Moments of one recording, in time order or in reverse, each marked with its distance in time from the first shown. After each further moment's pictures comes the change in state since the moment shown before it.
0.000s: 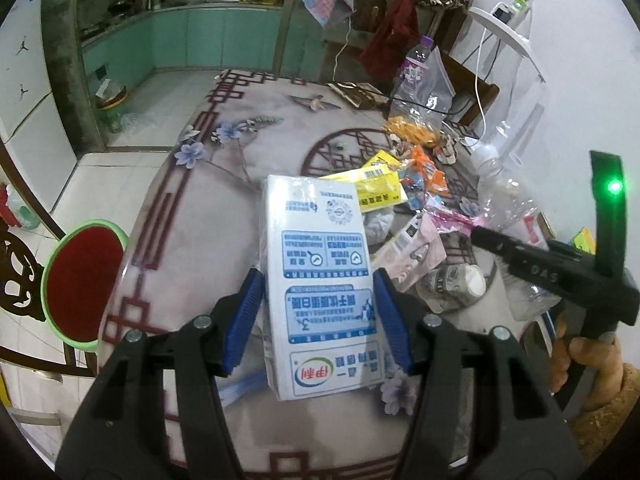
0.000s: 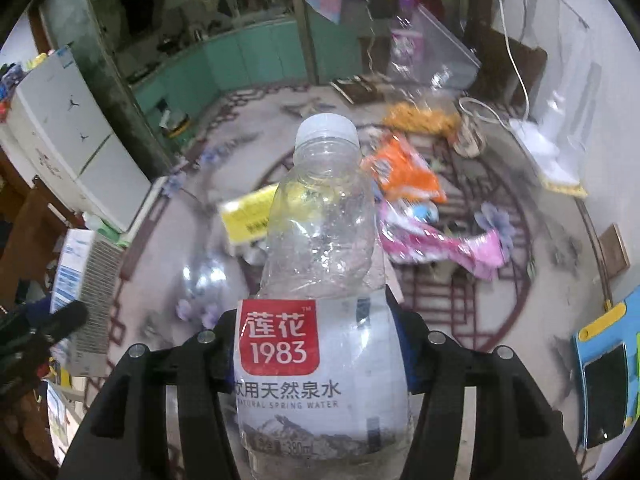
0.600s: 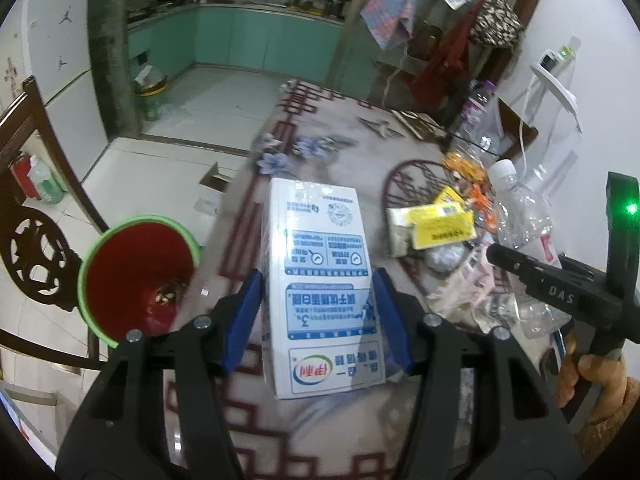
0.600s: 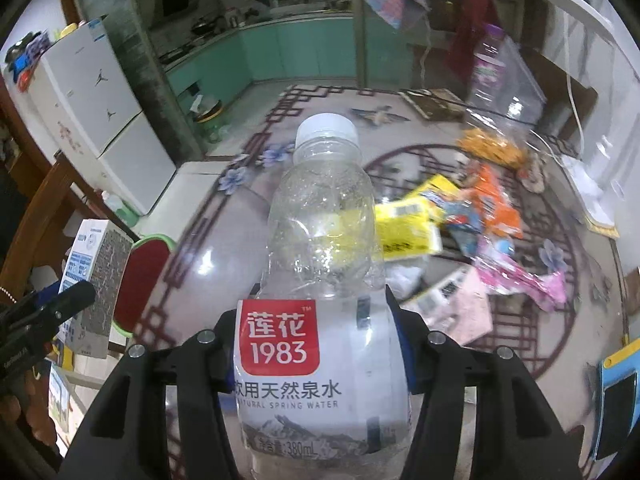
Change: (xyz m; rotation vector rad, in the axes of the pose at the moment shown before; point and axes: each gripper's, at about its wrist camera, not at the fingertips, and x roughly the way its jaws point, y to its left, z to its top) left arm -0.031 0.118 0.010 -0.126 -0.044 0.061; right arm 0.025 0.112 0.029 -0.102 0.024 0.049
